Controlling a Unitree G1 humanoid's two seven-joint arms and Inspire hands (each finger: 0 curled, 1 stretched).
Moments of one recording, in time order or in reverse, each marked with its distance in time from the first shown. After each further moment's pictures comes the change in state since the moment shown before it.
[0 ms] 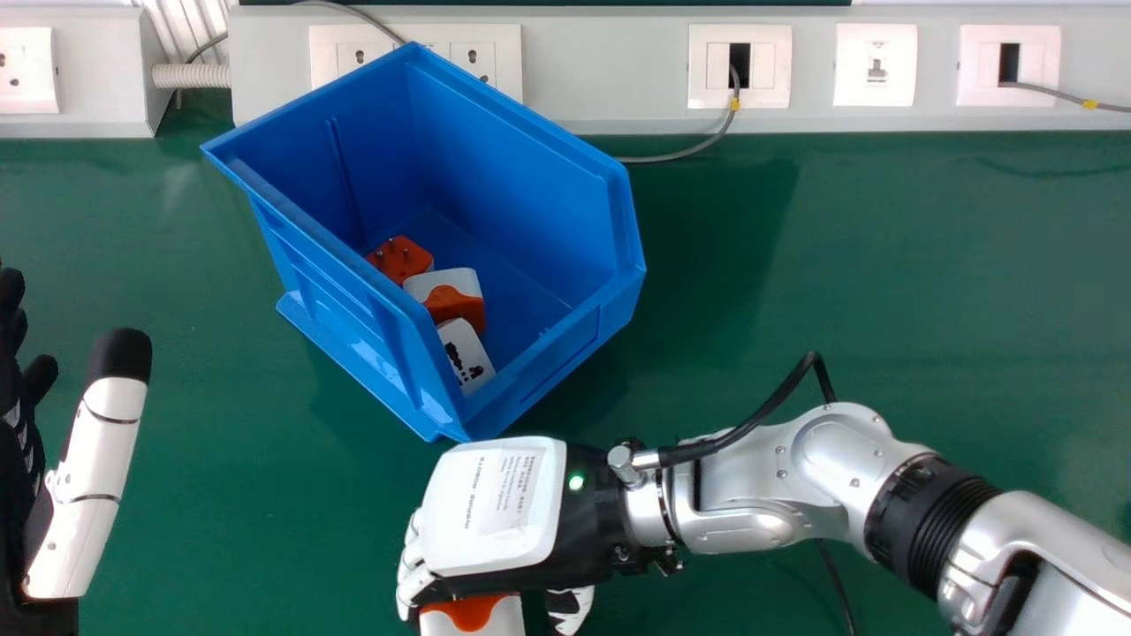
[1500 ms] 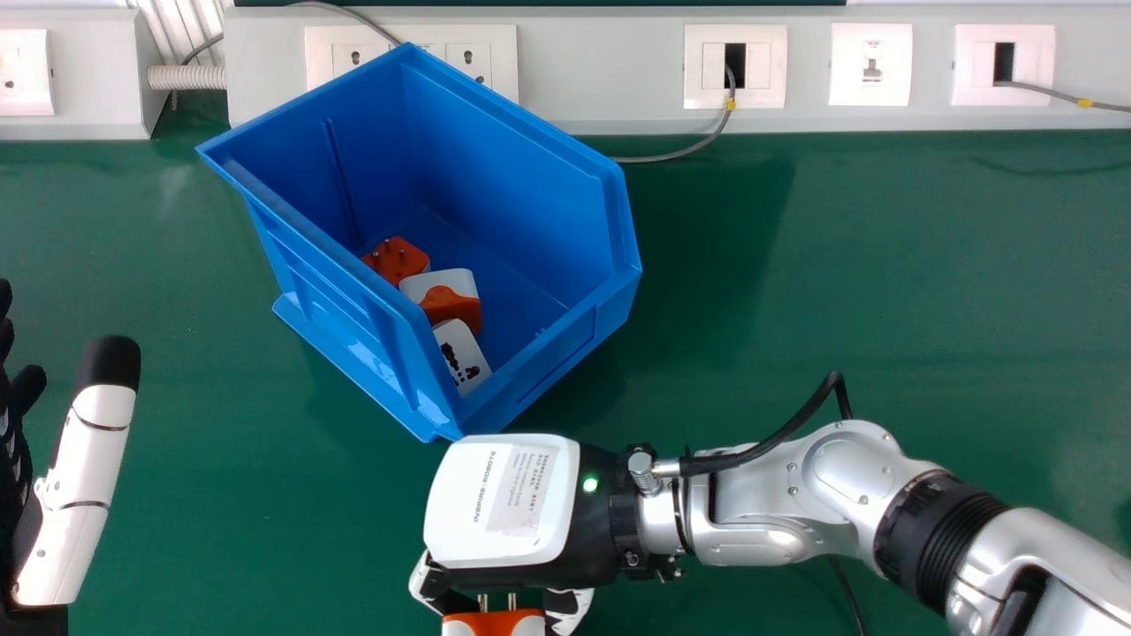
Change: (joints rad) left arm 0.010 0.004 0.016 0.012 -0.002 -0.001 0.001; right arm 0.036 -0.007 -0.009 0.002 -0.037 0.024 -0.136
